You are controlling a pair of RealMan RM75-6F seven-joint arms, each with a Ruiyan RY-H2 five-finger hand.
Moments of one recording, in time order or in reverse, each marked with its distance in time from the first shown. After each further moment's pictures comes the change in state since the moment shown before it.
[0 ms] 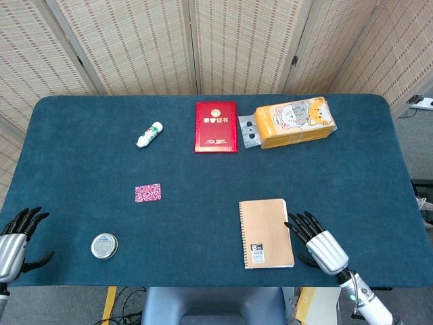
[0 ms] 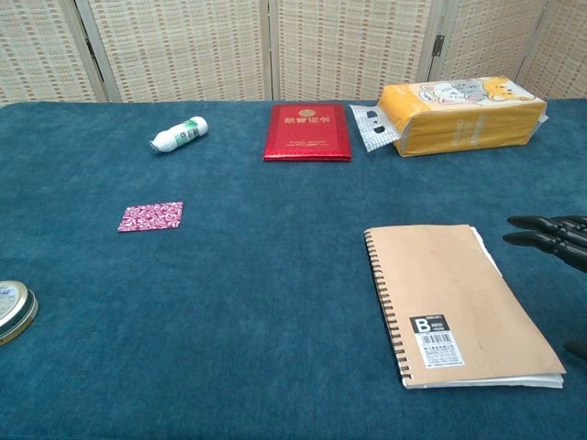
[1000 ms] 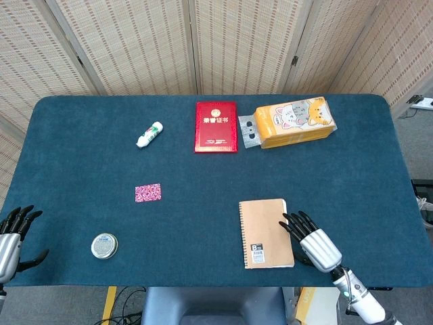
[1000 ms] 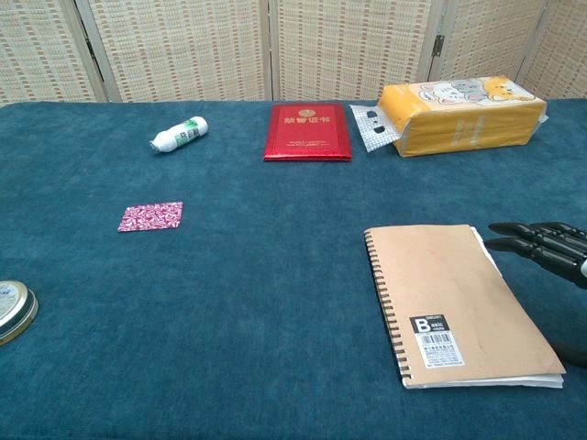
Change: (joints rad) left arm 0.016 -0.010 -0.016 0.000 -0.021 0.034 0.040; right arm 0.033 -0.038 -0.016 0.029 0.022 -0.023 0.017
